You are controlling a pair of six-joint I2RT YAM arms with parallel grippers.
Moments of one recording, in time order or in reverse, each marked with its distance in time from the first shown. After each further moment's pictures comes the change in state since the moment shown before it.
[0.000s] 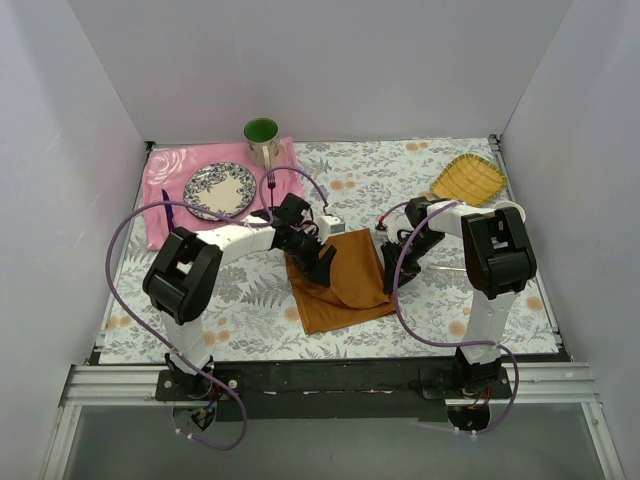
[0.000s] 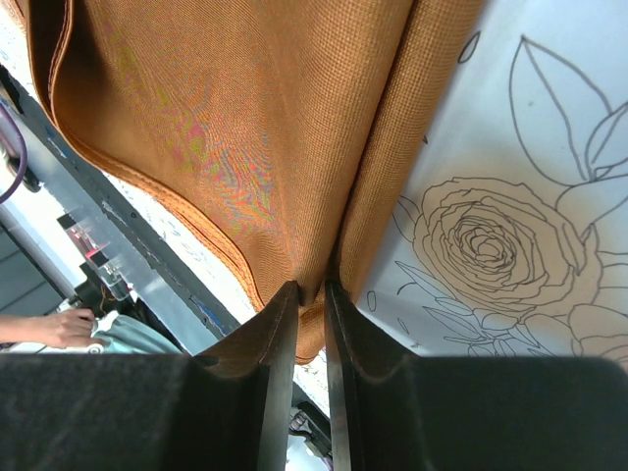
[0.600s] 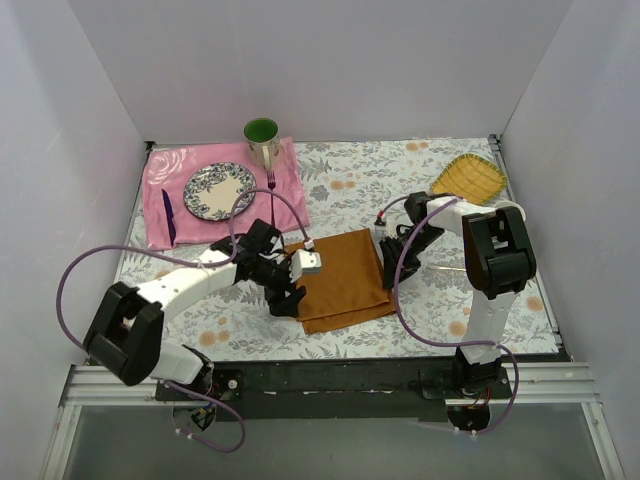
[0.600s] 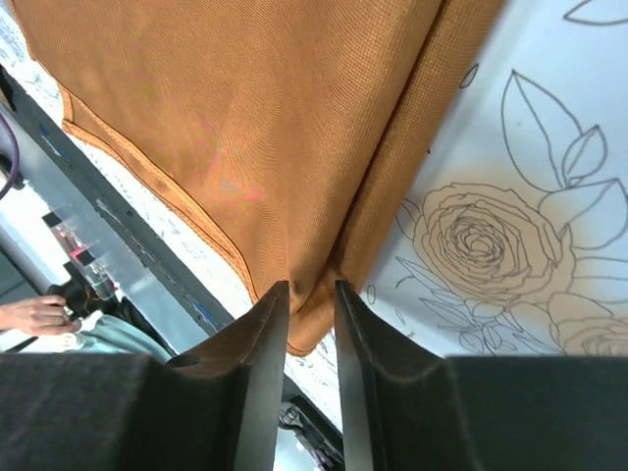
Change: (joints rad) left arm -0.001 -0.433 -0.325 -0.156 -0.005 0.386; right arm 0.000 0.000 0.047 -0.037 0.012 -0.025
